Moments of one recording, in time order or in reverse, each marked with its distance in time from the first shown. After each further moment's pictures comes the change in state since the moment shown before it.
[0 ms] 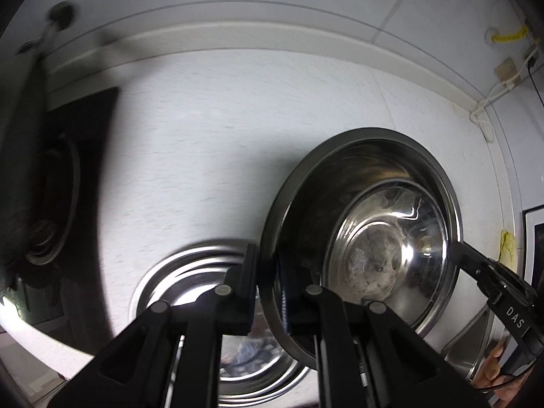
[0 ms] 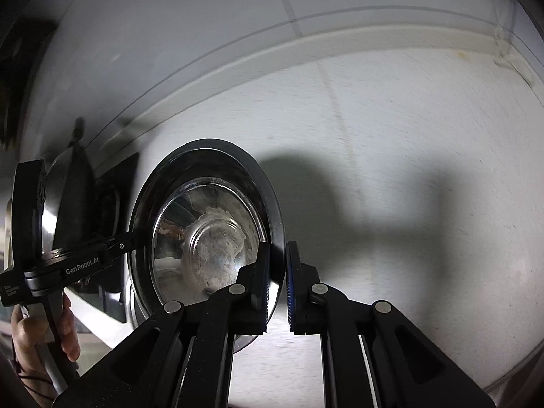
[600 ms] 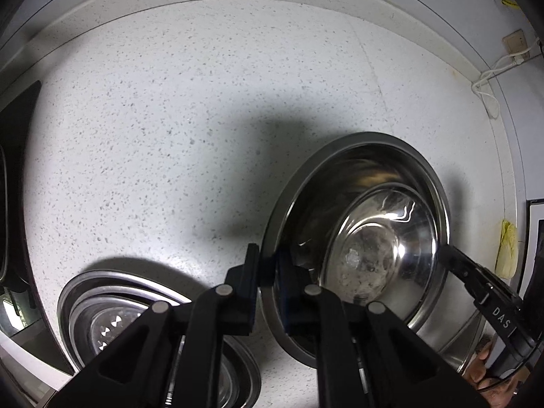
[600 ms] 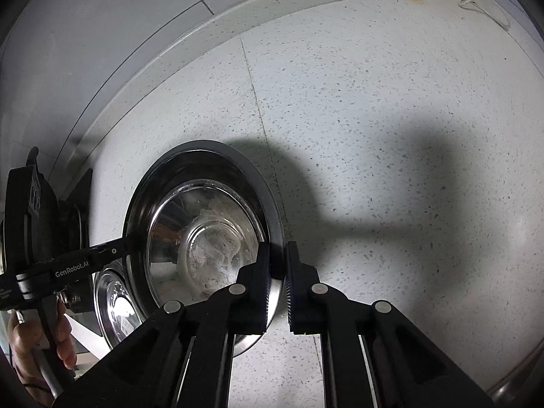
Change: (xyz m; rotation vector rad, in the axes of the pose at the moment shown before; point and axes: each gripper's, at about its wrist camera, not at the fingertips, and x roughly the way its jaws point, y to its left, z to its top) left arm 0.100 -0.083 0.035 0.040 0.160 -0.050; right arm 0.030 -0.105 0.001 0.179 0.070 -0.052
